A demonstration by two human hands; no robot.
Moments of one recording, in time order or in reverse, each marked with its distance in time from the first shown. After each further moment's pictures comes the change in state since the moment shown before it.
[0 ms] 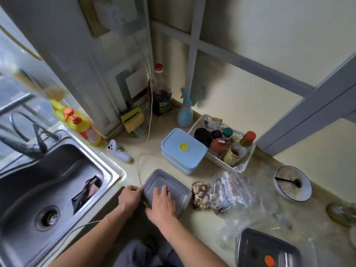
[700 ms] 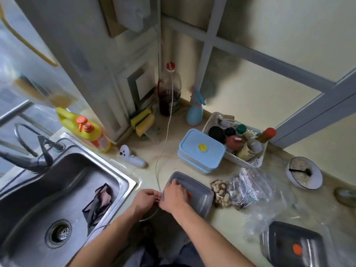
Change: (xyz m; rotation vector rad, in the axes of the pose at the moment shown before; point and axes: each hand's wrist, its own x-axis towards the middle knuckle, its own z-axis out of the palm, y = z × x) left_hand 0.031 -0.001 -0.044 -0.119 -0.425 0.074; right_hand 0.058 -0.057 -0.006 -0.234 -0.064 0.166
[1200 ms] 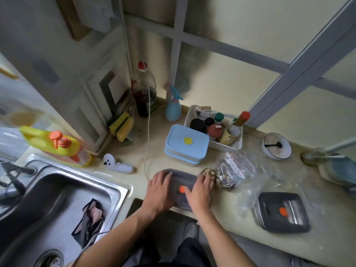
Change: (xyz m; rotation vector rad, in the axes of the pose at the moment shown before) left_hand -0.006 0.032 0.034 1.132 0.025 0.795; right_hand -0.036 0.061 0.029 0.476 0.559 0.583
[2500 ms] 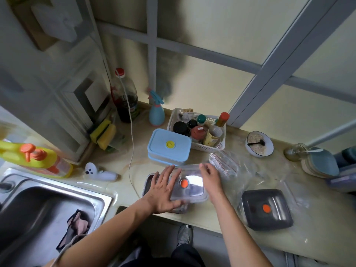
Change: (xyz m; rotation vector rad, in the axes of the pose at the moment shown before) left_hand 0.034 0.052 -0.012 0.068 -0.193 0.294; right_hand 0.066 0.058 -0.077 0.827 -0.105 0.136
